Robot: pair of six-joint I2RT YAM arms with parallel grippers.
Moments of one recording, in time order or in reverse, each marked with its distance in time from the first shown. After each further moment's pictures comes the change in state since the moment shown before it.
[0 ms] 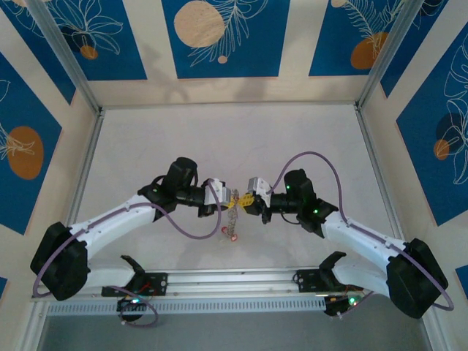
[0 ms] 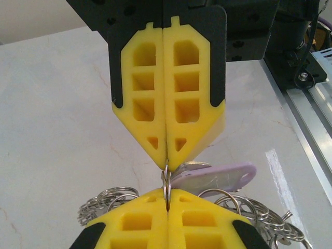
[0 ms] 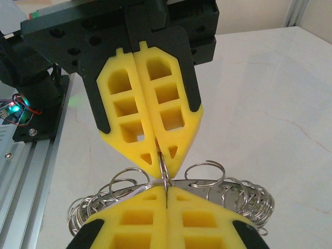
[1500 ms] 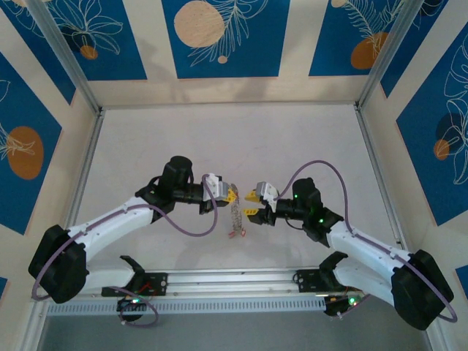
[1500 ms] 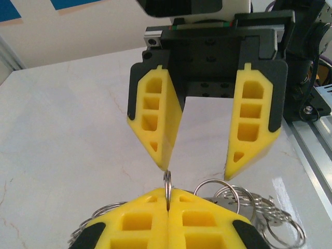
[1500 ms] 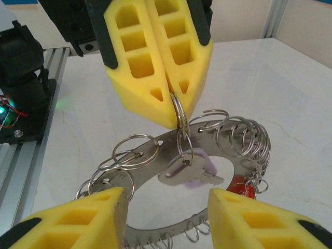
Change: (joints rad) left arm 0.029 -0.021 -0.027 0.139 0.051 -0.103; right arm -0.006 -0.090 -0.122 0.116 0.043 0.026
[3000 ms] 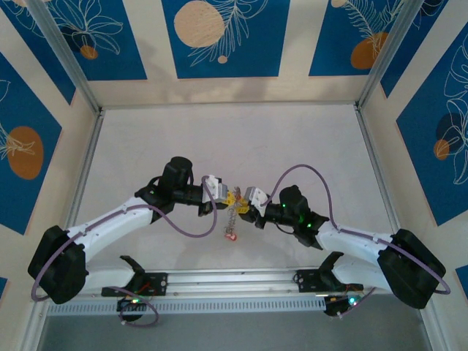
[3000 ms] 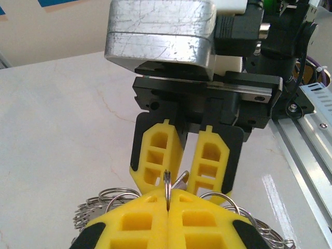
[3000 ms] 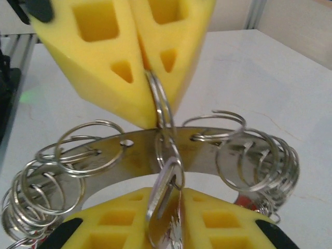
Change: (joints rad) left arm 0.000 -0.006 0.000 -0.039 0.031 0.012; right arm 0.145 0.137 -0.050 0.217 0.250 0.026
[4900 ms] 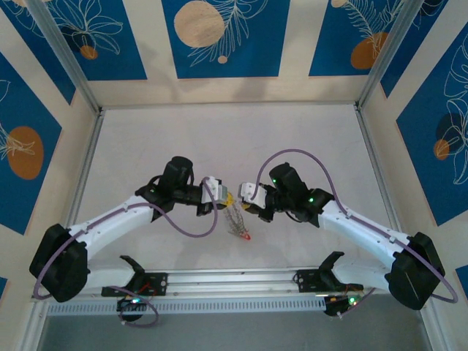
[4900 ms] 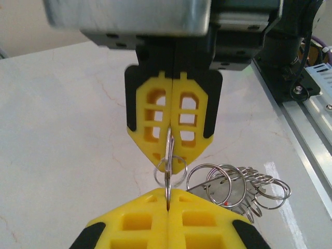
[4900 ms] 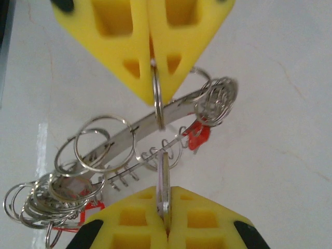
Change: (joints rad) left arm 0.007 0.015 0.007 -0.051 -0.007 0.072; right arm -0.056 0.005 0.394 -0.846 -0.009 -0.380
